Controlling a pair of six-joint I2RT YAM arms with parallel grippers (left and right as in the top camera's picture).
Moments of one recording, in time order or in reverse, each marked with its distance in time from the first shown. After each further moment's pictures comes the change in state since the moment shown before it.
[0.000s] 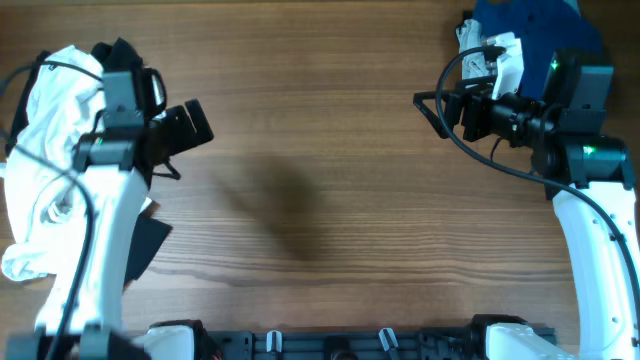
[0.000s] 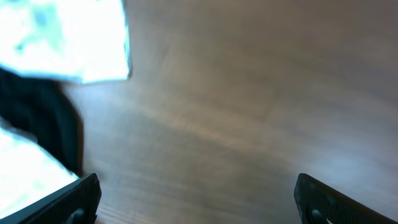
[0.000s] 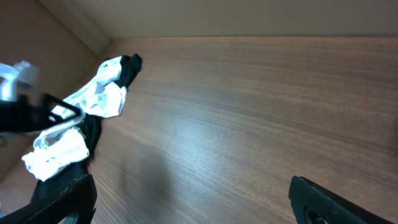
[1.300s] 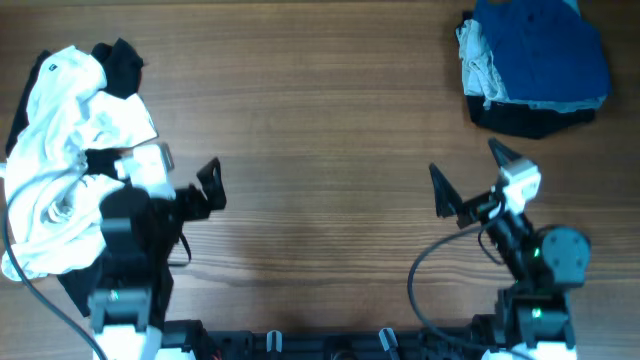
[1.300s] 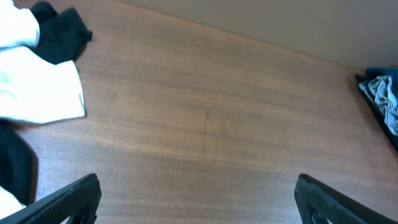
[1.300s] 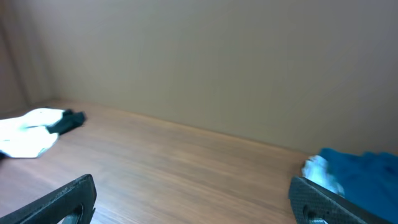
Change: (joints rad) left arm -0.009 -0.703 -0.584 0.415 0.182 0.094; right arm 0.000 -0.758 -0.880 0.812 0.231 -0.015
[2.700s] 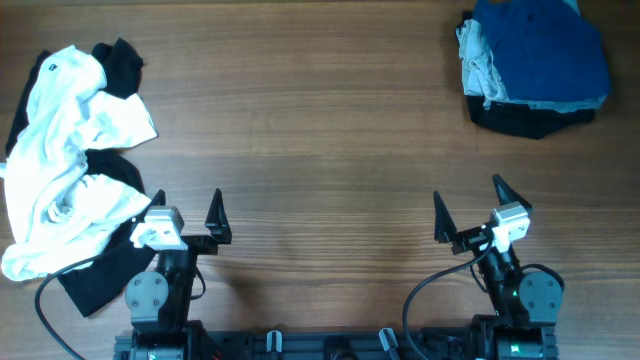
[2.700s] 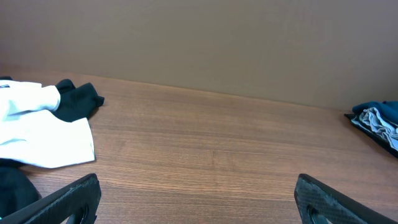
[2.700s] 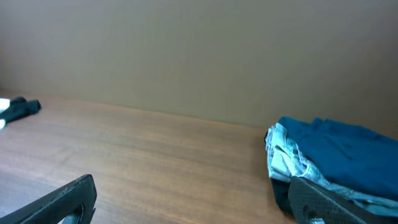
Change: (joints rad) left arm 0.000 -0.719 -0.589 0.315 -0.041 0.068; right arm 0.000 -0.528 -0.335 -0.137 0.173 -0.021
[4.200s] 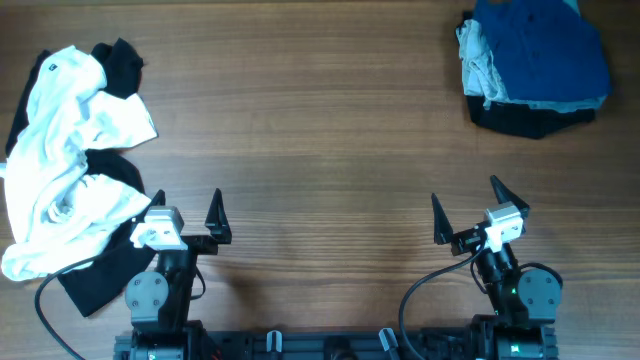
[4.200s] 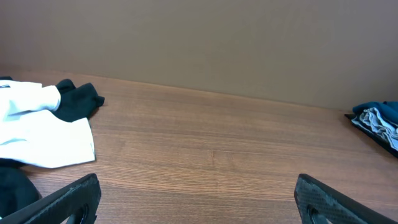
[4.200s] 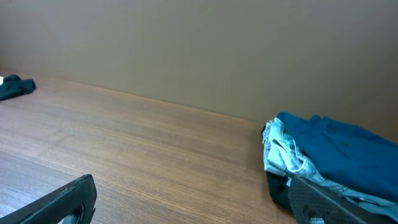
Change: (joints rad) left arm 0.000 0.000 0.000 0.000 -0.001 0.000; right arm 0.000 0.000 0.000 -0.050 -0.006 -0.084
